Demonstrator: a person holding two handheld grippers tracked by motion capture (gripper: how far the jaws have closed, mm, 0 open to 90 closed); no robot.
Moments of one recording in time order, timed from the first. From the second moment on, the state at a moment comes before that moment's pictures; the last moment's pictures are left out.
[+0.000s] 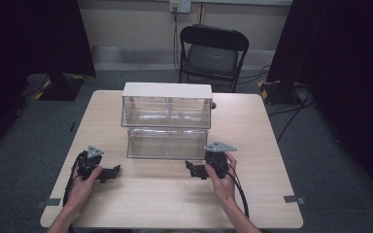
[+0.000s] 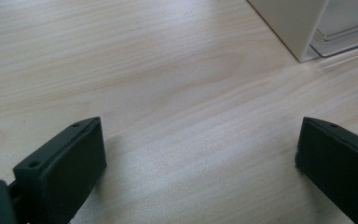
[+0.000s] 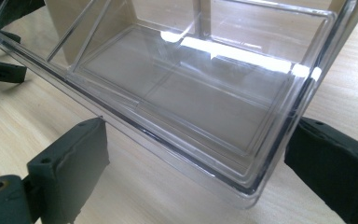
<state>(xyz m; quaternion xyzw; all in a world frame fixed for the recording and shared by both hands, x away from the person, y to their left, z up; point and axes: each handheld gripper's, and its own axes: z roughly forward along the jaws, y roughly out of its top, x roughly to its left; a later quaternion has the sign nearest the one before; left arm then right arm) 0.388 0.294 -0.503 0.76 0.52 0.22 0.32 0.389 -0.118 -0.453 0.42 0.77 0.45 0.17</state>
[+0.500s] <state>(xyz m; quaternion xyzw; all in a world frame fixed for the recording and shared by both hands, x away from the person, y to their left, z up) 0.388 0.294 -0.503 0.76 0.52 0.22 0.32 0.387 -0.118 -0.448 0.42 0.77 0.45 0.17</state>
